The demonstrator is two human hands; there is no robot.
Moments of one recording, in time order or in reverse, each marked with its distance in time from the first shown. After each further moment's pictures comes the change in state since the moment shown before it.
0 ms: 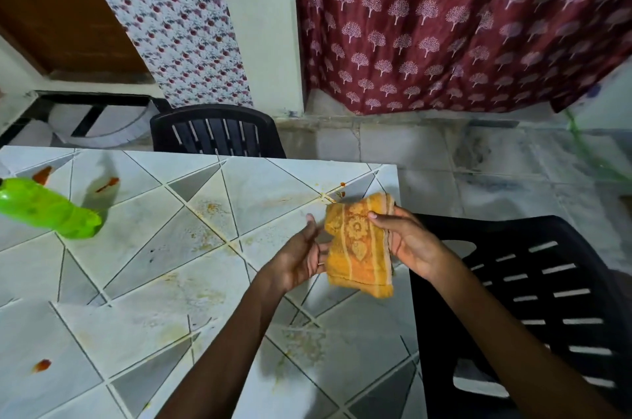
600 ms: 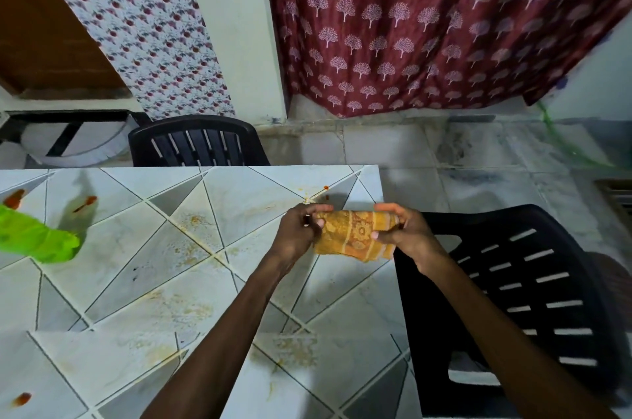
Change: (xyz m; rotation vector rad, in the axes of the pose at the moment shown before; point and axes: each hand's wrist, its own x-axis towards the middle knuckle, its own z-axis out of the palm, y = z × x) left_hand 0.004 0.030 0.040 0.773 0.237 0.594; right_hand 0.009 0.014 -0.048 -0.463 0.386 -0.132
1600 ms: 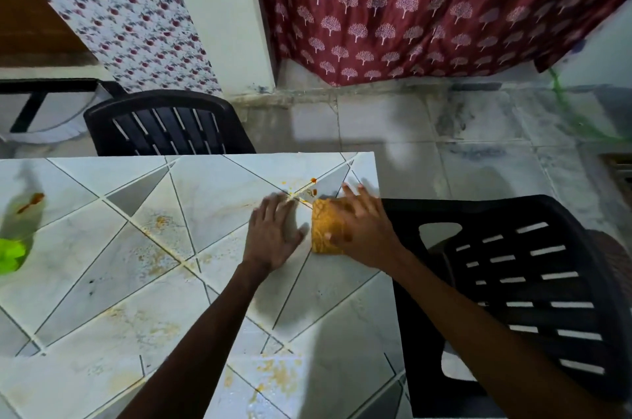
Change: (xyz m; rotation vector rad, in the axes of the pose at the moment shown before) left_hand 0.074 -0.121 -0.006 0.985 0.093 0.197; right_hand 0.098 0.059 0.037 -1.213 -0.169 -0.568
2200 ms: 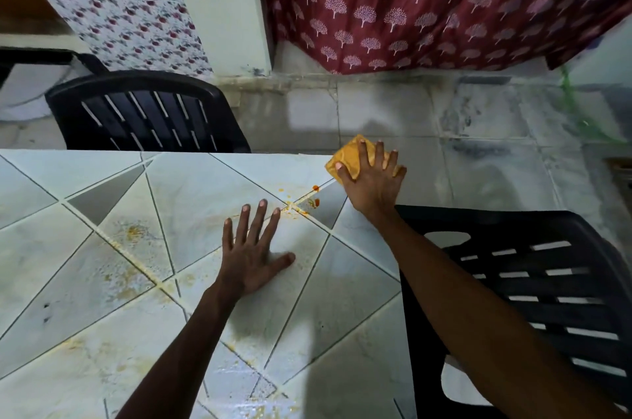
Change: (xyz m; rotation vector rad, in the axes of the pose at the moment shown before) left_hand 0.002 -0.061 0.041 0.175 -0.173 -0.037; right_hand 0.143 0.048 0.032 -0.021 0.100 0.554
